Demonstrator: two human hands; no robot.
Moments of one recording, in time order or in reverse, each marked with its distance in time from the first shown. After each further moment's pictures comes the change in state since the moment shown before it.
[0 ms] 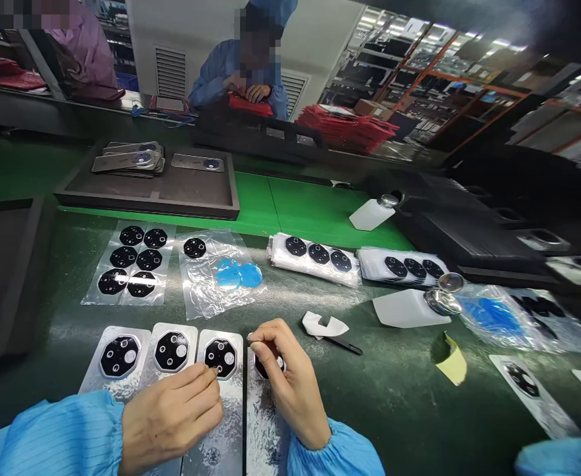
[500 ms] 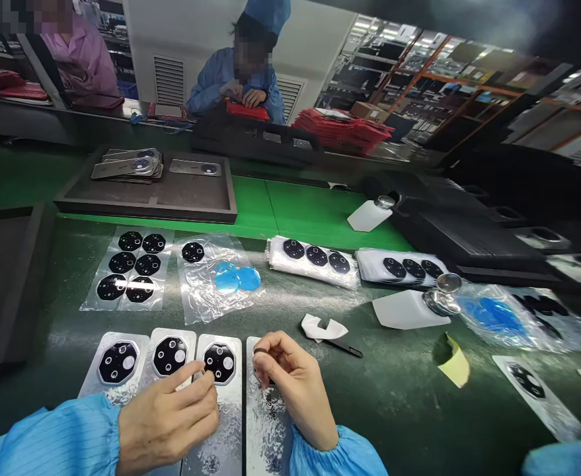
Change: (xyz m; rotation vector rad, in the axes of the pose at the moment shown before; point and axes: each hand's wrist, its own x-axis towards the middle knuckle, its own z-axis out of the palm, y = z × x) left_hand -0.001 -0.007 -0.005 0.006 0.013 0.030; right_hand -0.003 0.008 -0.007 0.472 -0.040 0.415
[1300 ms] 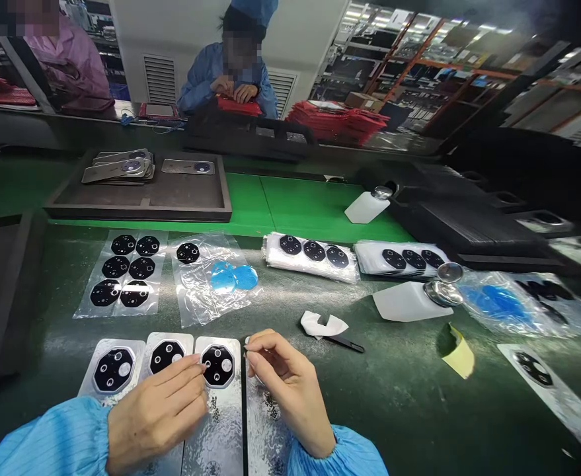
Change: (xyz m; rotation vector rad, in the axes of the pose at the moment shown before) left_hand -0.002 -0.009 0.000 -0.214 0.014 -0.136; right_hand -0.002 0.000 0.007 -0.029 0.018 -0.163
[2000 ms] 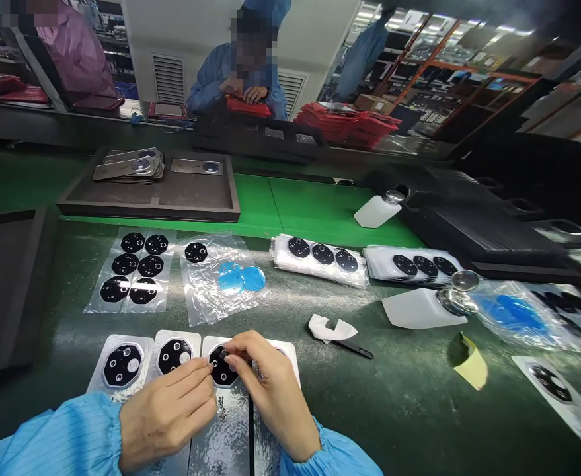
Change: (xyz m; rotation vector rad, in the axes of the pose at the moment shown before) left_hand 0.004 0.002 -0.001 0.149 0.024 0.081; right_hand 0.009 -0.001 0.024 -0.428 -0.162 -0.247
